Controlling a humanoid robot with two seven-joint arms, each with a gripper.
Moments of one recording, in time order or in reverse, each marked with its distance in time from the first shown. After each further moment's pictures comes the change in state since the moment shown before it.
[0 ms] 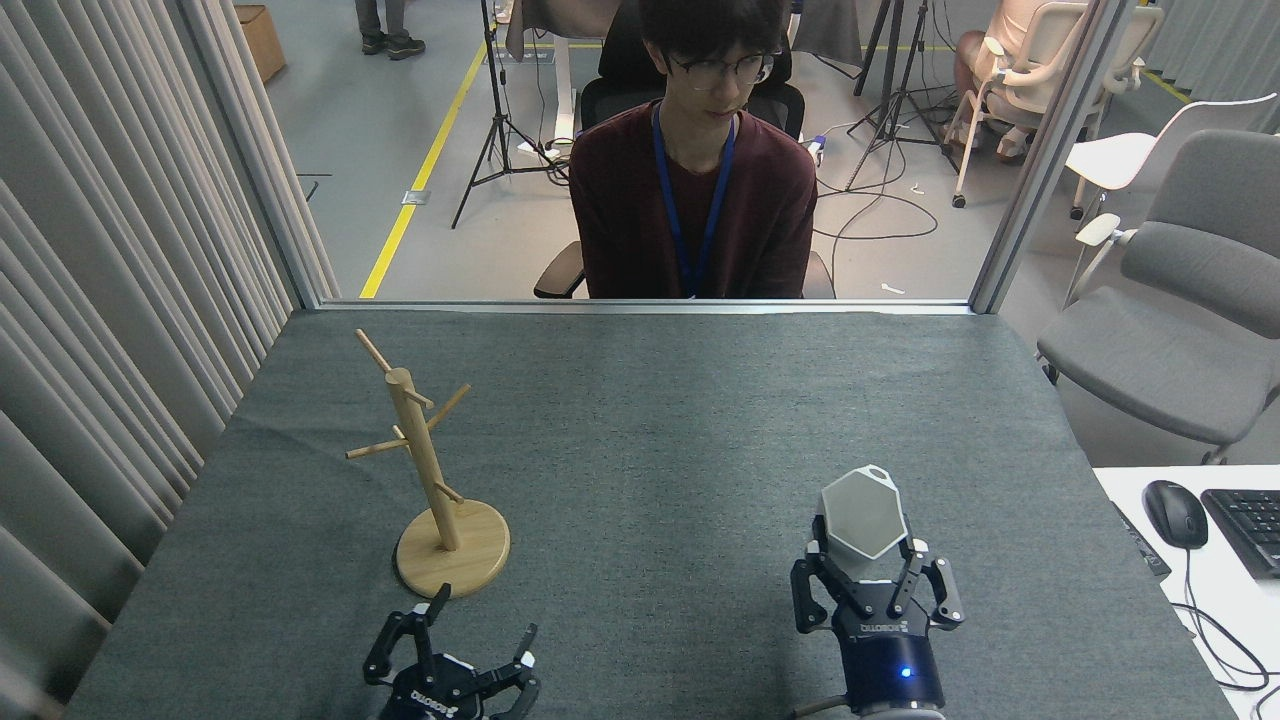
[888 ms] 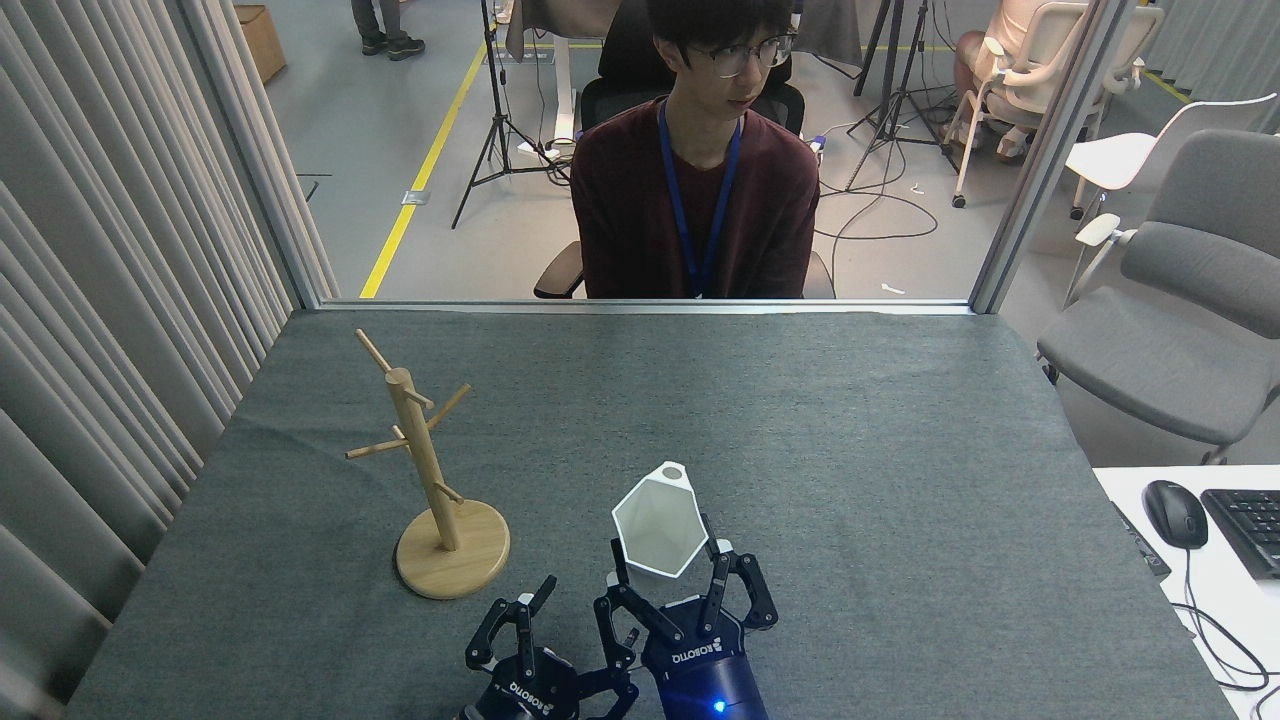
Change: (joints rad) left arm -0.038 -0.071 -0.138 0.014 -0.024 0.002 -0.001; right arm 0.036 0.151 0.294 -0.035 0.200 0.047 0.000
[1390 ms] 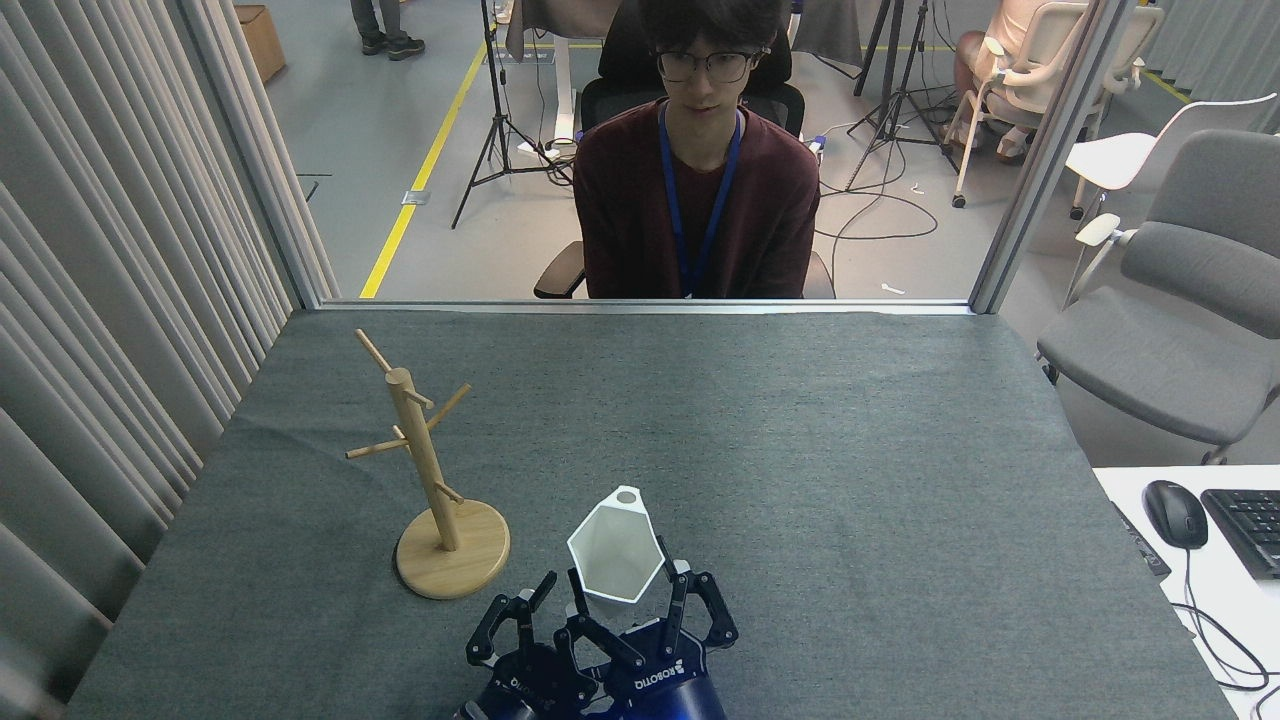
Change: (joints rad) left arm -0.006 -0.002 0.000 -0.001 0.001 0.000 0.000; right arm 0.002 0.002 0.080 0.047 0.016 0.011 0.000
